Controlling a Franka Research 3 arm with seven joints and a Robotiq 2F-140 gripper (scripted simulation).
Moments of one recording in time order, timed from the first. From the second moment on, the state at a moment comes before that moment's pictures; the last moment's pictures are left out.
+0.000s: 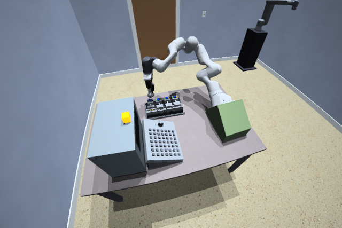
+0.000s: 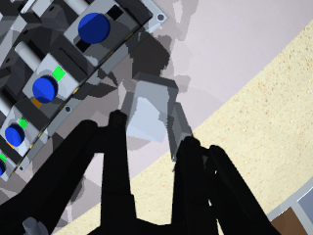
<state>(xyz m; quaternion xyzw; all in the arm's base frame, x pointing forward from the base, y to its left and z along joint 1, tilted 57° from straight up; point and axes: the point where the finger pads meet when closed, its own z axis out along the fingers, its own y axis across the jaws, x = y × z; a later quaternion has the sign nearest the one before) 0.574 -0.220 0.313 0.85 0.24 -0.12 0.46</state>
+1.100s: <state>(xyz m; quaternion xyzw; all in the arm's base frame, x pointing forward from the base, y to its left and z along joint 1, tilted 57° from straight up) 0.570 -0.133 0.359 0.85 0.22 -0.12 0.46</state>
